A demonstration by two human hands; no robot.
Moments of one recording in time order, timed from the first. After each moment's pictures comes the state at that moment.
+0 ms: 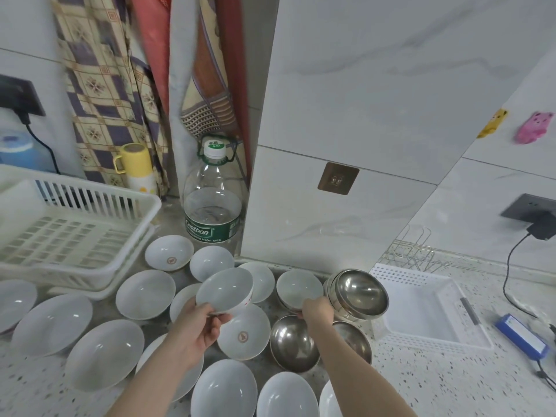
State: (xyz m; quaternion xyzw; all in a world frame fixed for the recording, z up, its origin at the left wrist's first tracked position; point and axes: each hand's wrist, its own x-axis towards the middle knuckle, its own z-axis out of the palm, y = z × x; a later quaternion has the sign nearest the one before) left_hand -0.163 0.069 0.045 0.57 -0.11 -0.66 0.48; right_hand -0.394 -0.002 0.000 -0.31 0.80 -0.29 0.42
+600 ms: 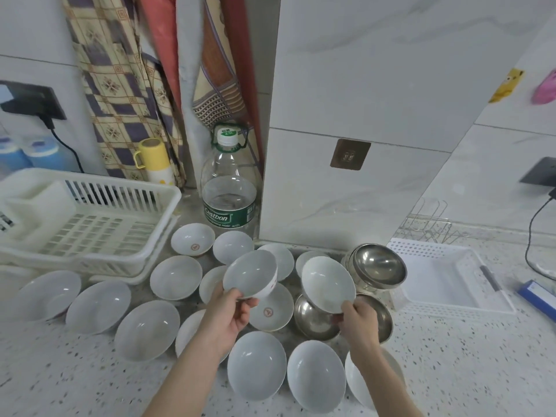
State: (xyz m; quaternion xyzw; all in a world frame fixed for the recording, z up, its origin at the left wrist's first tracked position) left_hand -0.168 0.095 0.057 0.56 -0.12 -0.66 0.48; right_hand -0.406 0.102 0.031 -0.33 0.75 -0.42 0.39
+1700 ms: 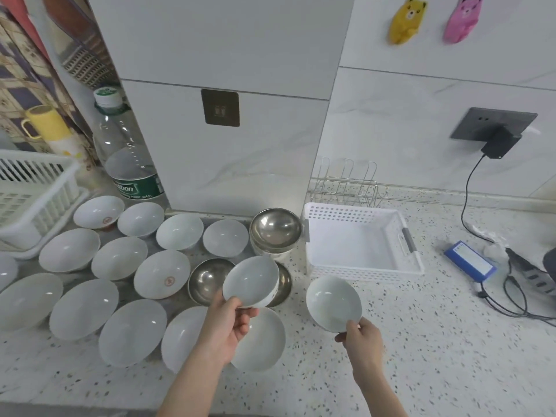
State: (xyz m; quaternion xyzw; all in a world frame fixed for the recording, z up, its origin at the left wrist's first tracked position) left_hand -0.406 0.146 0.026 0.58 -0.14 -0.67 0.45; right_hand -0.647 0.173 -0.024 -0.28 0.79 -0.39 0.39
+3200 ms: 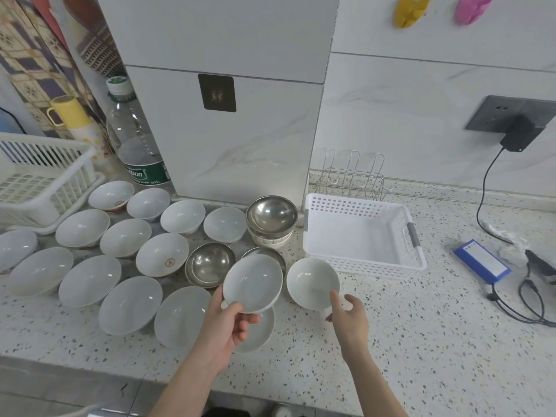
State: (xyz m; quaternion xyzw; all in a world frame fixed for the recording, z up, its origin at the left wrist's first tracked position) left_hand -0.433 0.188 0.014 0.60 -0.20 -0.63 0.45; right_hand -0.659 0.157 -0.035 -0.30 0.76 -0.37 0.44
